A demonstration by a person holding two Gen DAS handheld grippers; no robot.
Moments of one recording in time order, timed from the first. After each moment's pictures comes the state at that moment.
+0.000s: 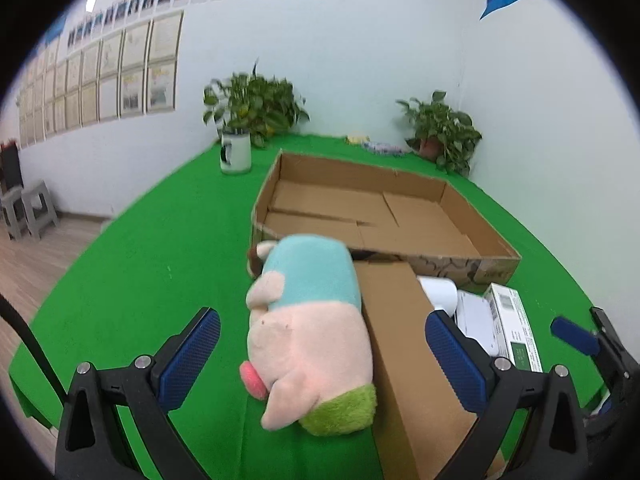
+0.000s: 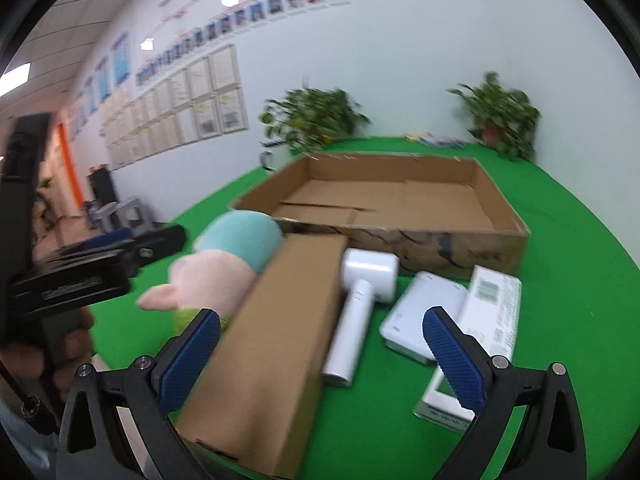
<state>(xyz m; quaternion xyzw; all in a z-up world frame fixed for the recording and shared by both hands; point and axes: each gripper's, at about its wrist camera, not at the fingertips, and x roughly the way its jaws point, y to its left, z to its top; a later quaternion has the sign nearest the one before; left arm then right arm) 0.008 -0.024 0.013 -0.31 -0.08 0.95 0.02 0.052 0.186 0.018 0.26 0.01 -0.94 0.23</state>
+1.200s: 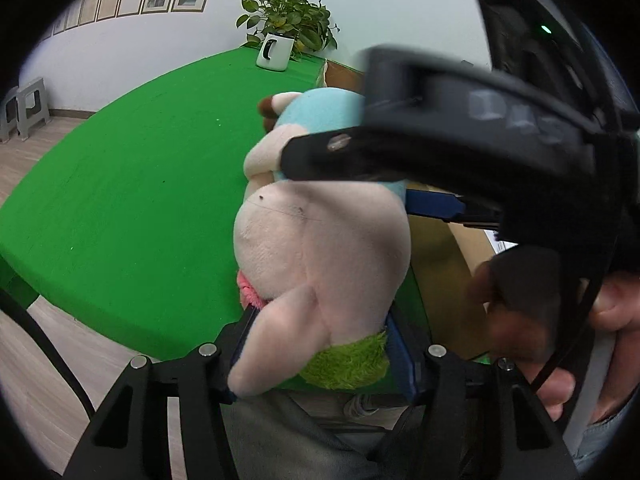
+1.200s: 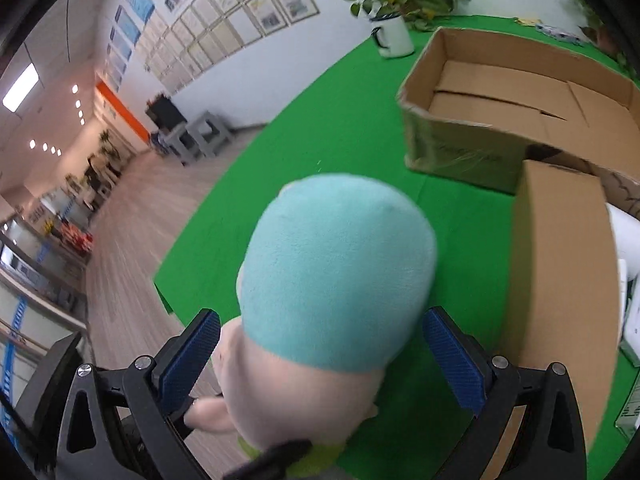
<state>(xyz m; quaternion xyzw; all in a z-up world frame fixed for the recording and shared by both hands) 0.082 -0.097 -0.051 -0.40 -0.18 0.90 0.05 -0.008 -0.030 -0.018 0.50 0.00 -0.80 0.33</state>
